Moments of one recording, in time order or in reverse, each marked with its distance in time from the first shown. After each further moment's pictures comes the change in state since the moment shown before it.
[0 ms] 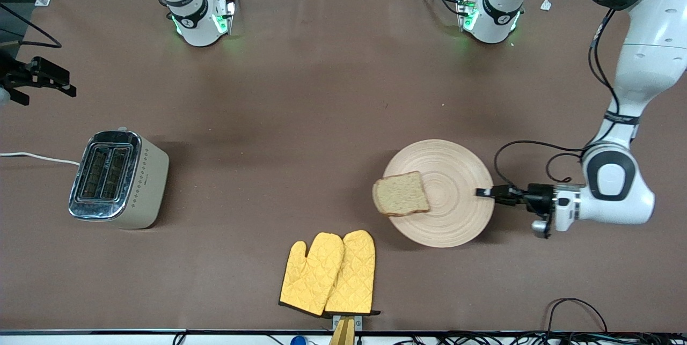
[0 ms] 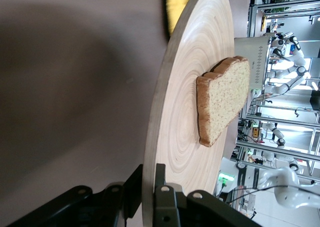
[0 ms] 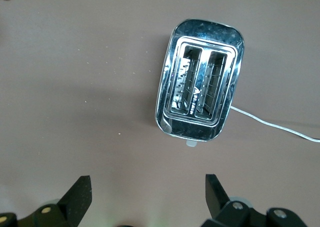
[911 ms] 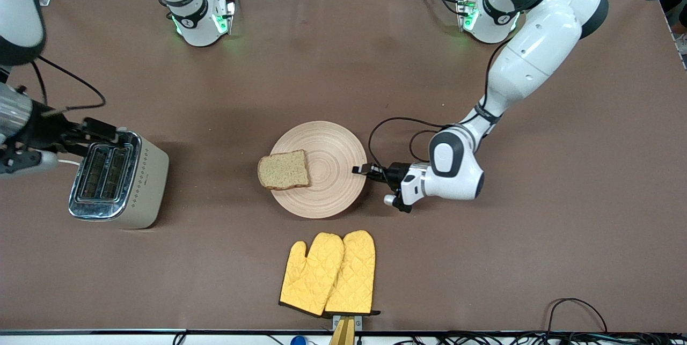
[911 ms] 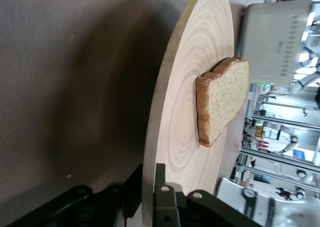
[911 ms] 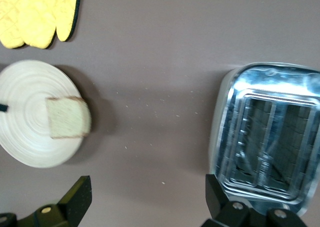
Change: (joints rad) left arm -0.495 0.110 0.004 -0.071 -0.268 0.442 -0.014; right arm 0.061 0.230 0.009 0.025 0.200 0.215 0.109
